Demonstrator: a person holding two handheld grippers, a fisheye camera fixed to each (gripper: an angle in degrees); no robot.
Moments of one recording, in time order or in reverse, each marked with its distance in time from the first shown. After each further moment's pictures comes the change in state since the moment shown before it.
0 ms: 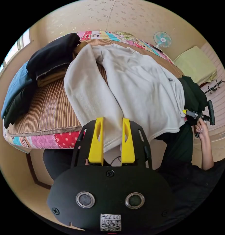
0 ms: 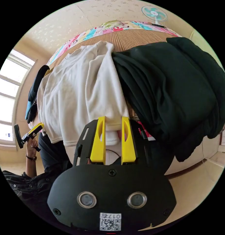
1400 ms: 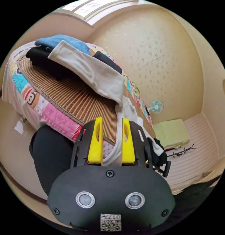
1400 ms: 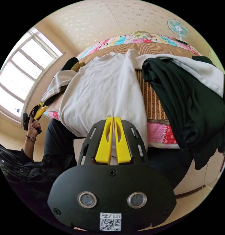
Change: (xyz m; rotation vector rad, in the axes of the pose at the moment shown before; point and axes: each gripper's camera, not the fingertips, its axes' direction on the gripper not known) left arm -0.298 0.067 -0.085 0.529 0.484 -0.662; right arm -0.077 0.028 -0.032 0.128 -0.124 -0.265
